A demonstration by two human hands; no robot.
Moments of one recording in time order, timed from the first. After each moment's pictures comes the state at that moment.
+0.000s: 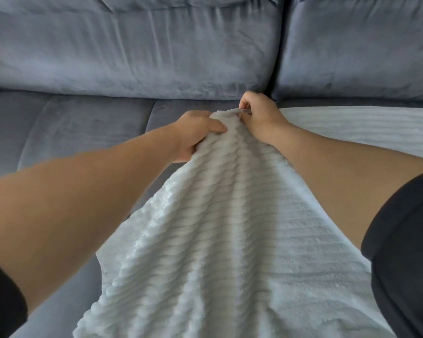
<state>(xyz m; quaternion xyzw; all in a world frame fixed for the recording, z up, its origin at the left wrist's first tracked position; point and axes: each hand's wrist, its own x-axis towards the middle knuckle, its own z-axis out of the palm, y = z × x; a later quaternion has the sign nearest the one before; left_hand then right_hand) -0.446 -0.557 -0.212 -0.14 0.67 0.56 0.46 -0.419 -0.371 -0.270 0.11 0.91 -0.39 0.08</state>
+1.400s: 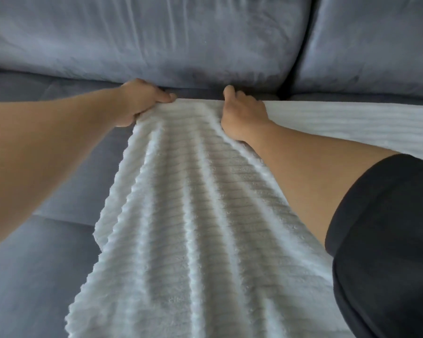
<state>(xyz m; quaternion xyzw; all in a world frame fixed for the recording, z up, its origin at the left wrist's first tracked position) -0.525 -0.652 -0.216 -0.10 0.84 0.40 0.36 -0.440 -0.442 -0.278 0.06 0.97 -0.18 0.14</state>
